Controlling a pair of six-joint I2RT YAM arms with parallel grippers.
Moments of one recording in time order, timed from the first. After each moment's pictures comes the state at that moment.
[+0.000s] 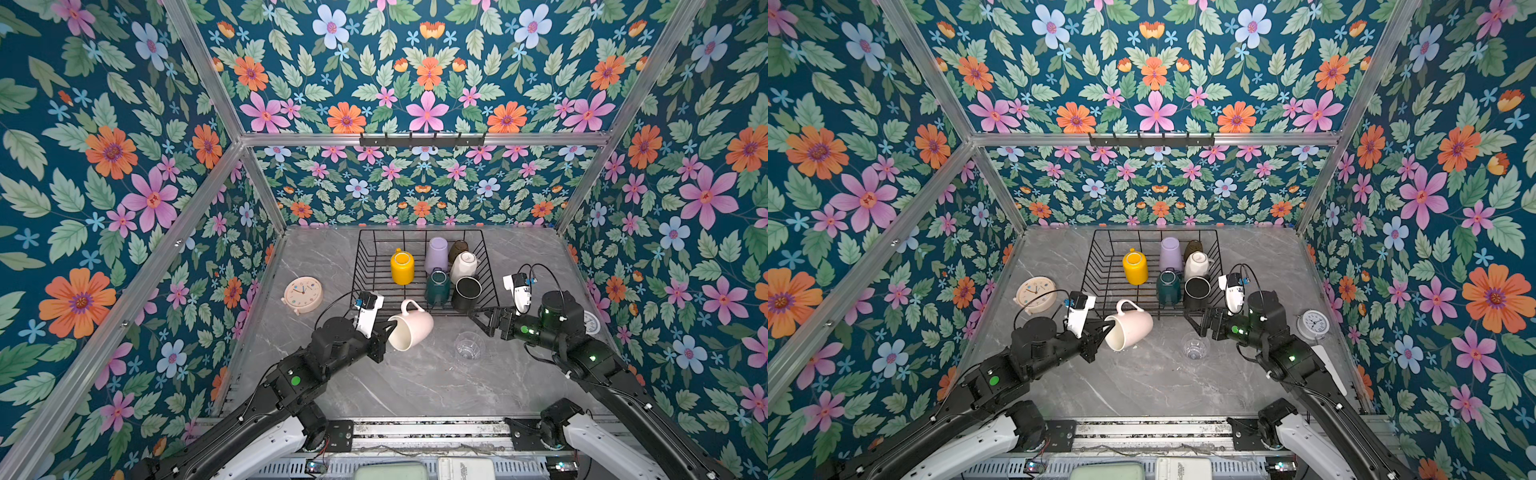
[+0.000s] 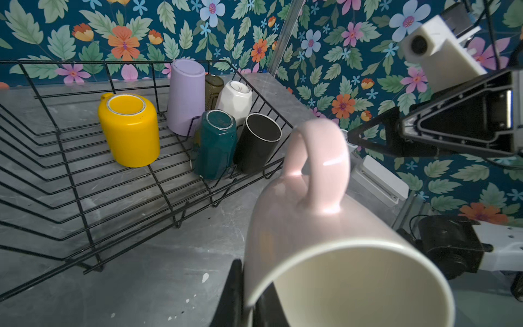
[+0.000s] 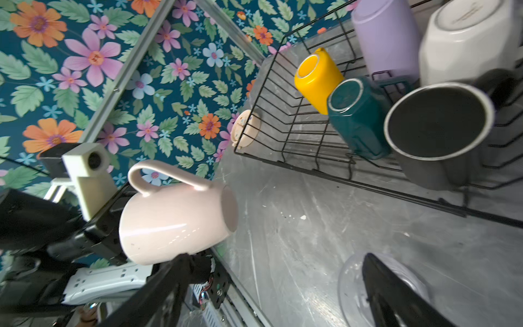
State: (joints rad) left arm -0.85 0.65 0.63 -0.30 0.02 -0.35; right arm 0.46 0.75 0.71 -0.33 -0.50 0.63
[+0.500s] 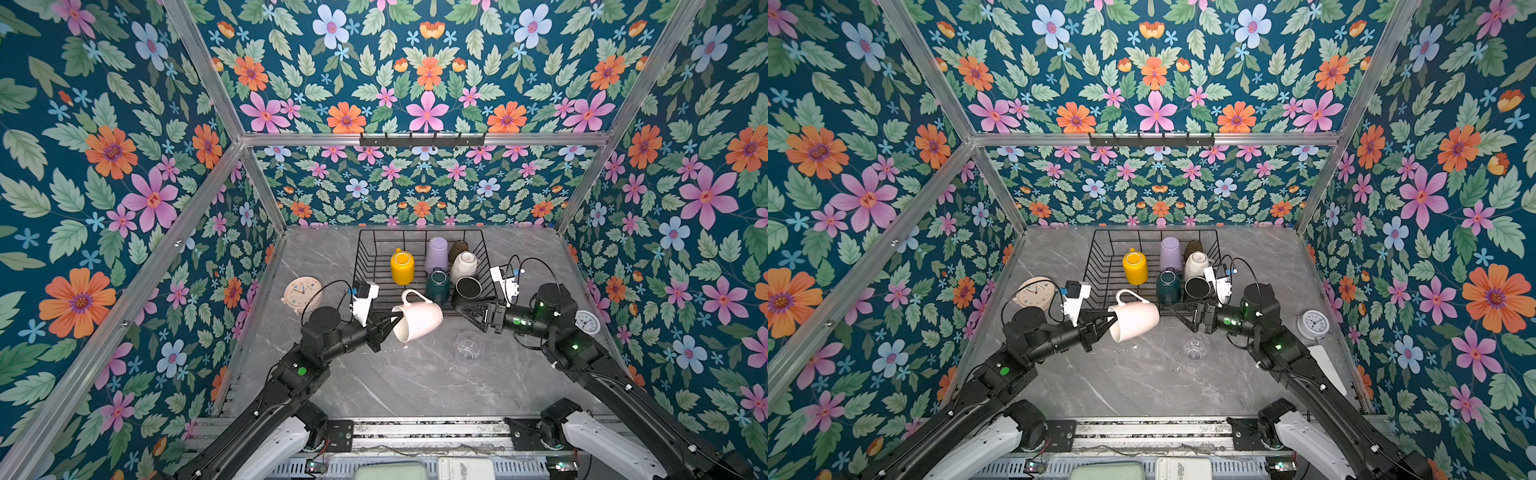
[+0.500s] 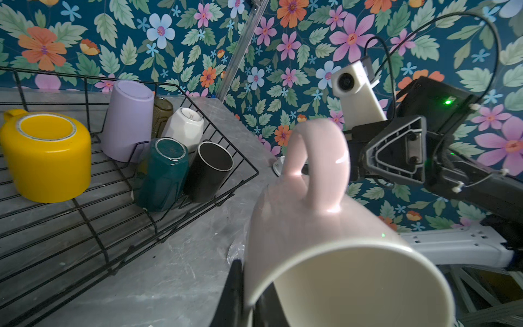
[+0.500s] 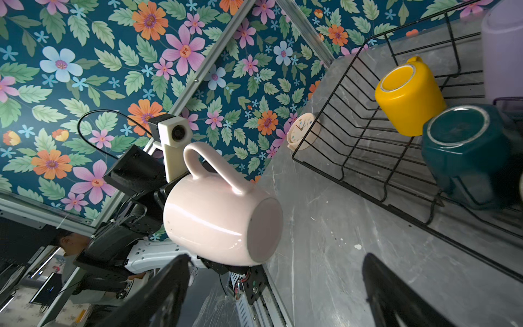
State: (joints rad) left arm -0.62 0.70 0.54 0.04 0.48 -0.48; right arm 0.46 0.86 0.68 0.01 -0.72 0.69
